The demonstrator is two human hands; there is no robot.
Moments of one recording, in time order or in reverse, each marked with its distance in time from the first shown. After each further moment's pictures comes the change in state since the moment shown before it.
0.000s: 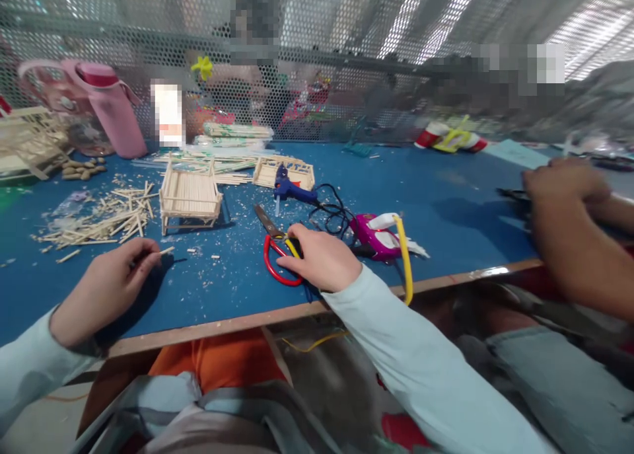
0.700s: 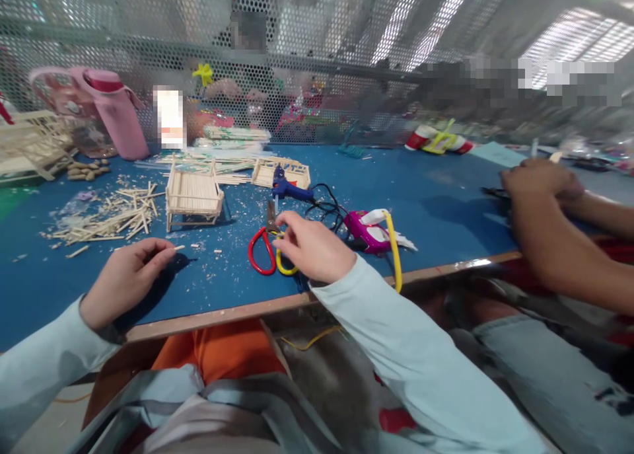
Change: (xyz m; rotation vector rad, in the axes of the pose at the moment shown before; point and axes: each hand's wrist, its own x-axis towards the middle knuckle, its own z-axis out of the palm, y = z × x) left_hand 0.000 0.009 0.006 -0.266 0.042 -0.029; right_hand -0.009 -0.012 -0.011 0.169 0.062 -0.111
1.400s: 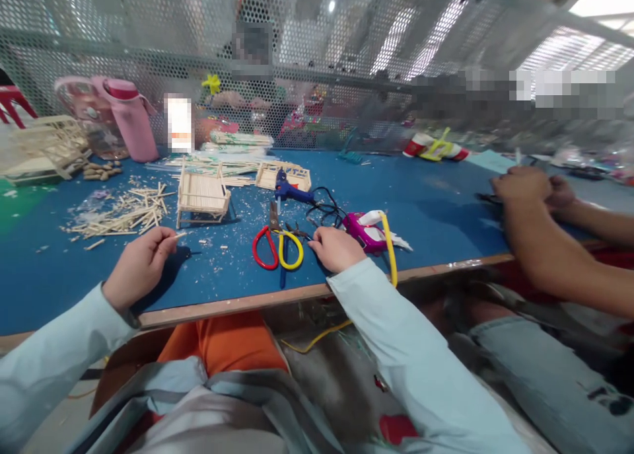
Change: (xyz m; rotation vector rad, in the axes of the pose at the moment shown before) left_hand 0.002 -0.010 0.002 0.028 0.130 0.141; right_hand 0.002 0.044 0.016 -0.301 0.016 0.288
